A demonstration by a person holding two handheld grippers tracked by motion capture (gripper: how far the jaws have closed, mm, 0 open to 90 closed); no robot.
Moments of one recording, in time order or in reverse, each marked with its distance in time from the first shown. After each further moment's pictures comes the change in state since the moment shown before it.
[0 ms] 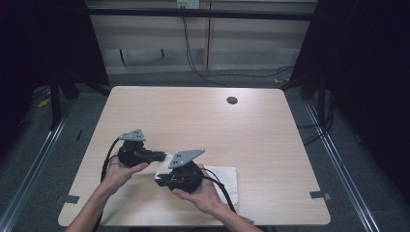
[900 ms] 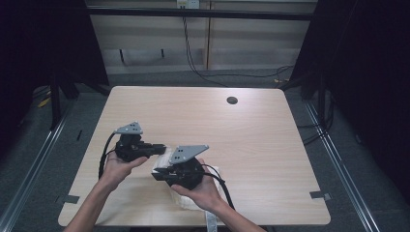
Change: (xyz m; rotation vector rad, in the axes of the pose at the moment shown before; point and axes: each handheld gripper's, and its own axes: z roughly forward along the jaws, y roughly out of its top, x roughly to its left) left arm -0.015 0.027 -0.009 -0.043 0.002 0.014; right arm 0.005 0.017 -0.018 -0.091 -0.005 -0.026
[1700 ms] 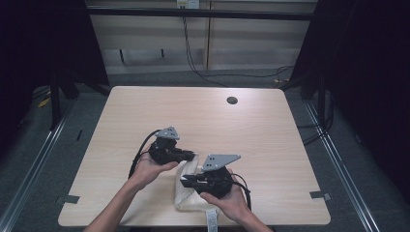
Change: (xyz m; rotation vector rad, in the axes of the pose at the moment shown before) left arm -0.036 0.018 0.077 0.111 -0.083 0.075; right arm -0.010 -0.048 -0.055 0.023 -0.060 0.095
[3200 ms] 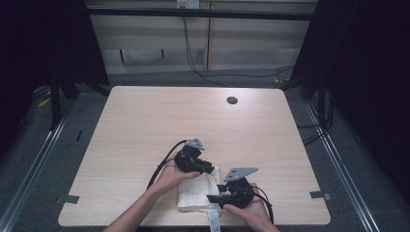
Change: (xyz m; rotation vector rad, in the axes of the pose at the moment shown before) left arm -0.009 -0.008 0.077 0.098 -0.053 -0.025; right arm -0.035 -0.080 -0.021 0.189 -0.129 0.133
